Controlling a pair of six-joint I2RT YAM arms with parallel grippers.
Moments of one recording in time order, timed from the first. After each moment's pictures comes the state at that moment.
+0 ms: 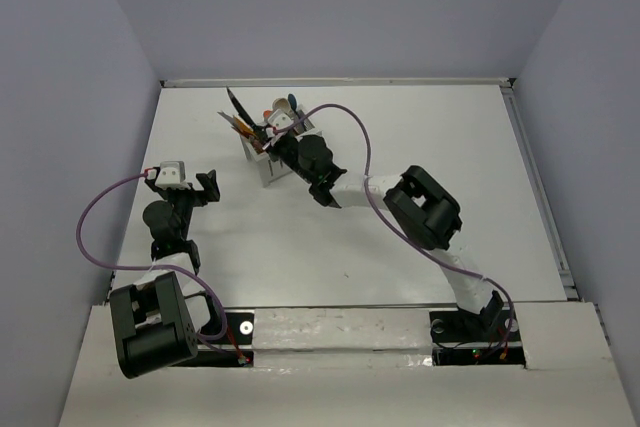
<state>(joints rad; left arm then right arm) 0.30 1.12 0.16 0.99 0.34 -0.09 0.88 2.28 1.58 0.90 0.06 -0.21</state>
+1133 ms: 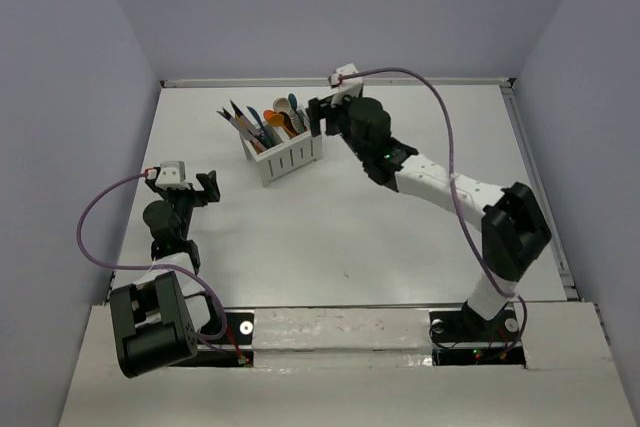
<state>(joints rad) 0.30 1.12 0.16 0.98 0.34 -0.09 0.76 1.76 1.38 0.37 0.28 0.00</state>
